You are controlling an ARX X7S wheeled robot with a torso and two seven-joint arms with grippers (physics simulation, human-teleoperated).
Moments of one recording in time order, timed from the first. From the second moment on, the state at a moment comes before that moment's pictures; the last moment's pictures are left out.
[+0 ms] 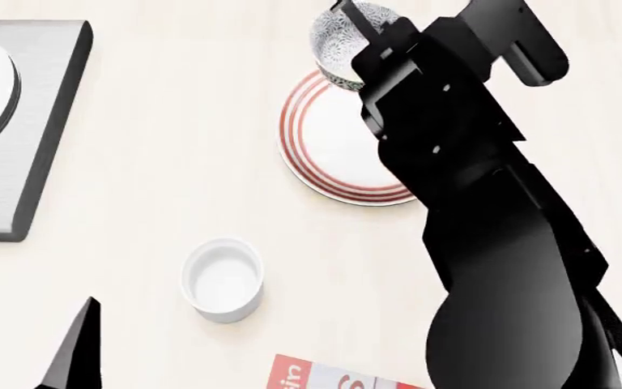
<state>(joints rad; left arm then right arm) 0.01 -0.53 0.26 0.80 -0.62 -0.22 -0.38 1.68 0.02 -2.22 1.30 3.10 0.01 0.43</state>
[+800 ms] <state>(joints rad) 0.01 -0.54 0.27 0.78 -0.62 -0.21 -0.37 1.60 0.01 -2.15 1.30 3.12 -0.03 0.50</state>
